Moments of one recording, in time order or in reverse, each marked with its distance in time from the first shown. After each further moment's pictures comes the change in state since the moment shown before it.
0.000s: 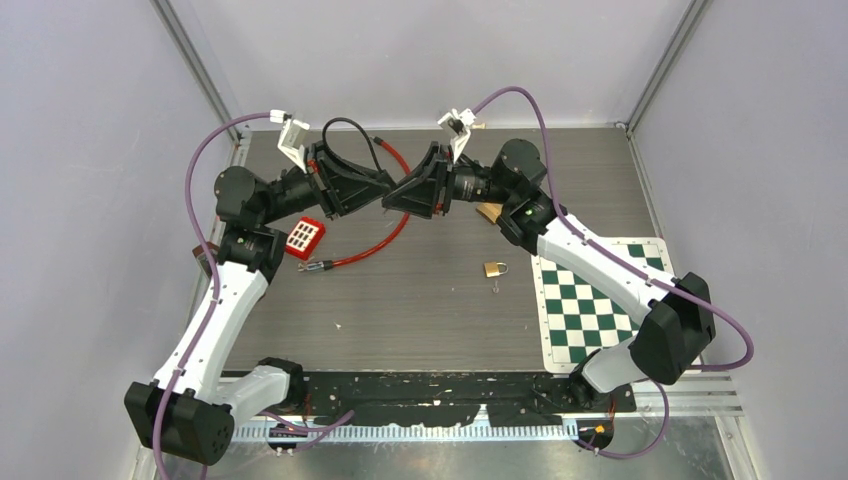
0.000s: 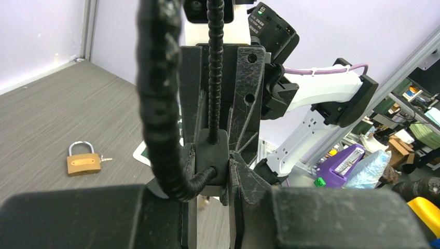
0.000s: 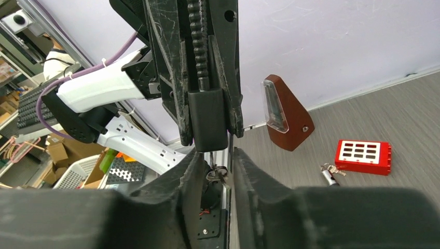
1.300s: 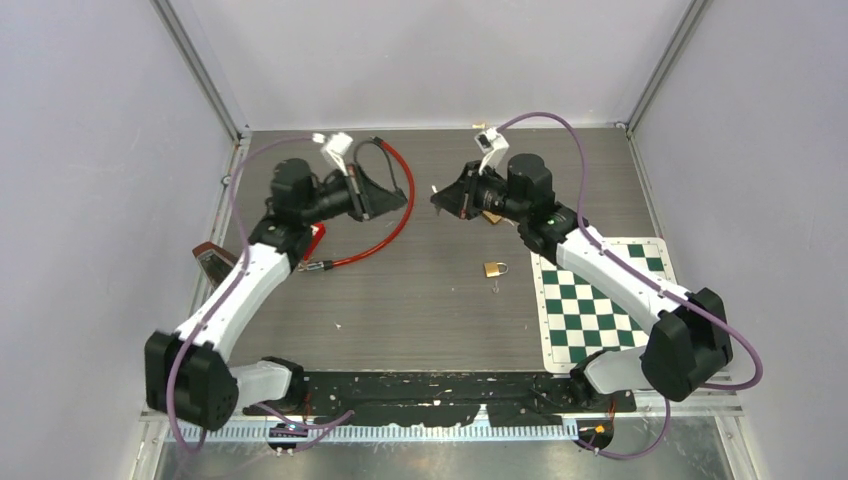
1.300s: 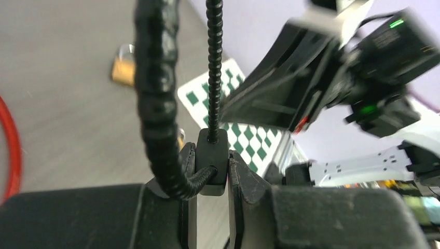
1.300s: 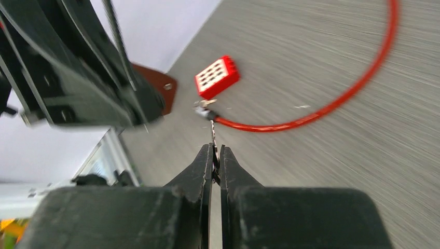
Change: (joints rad) left arm -0.029 0.105 -0.063 -0.305 -0.262 0.109; right arm -0.111 -0.090 -0.179 -0.372 0.394 -0.142
